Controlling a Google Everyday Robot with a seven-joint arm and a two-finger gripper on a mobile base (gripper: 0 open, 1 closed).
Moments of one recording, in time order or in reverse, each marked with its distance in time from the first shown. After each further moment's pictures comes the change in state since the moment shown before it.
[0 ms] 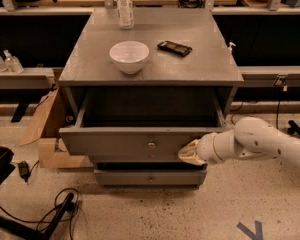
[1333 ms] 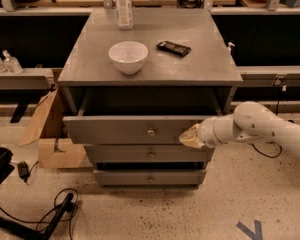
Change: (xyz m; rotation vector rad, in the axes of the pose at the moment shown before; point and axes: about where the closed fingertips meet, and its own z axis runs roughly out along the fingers) arm -0.012 -0.068 0.001 0.058 -0.032 0.035
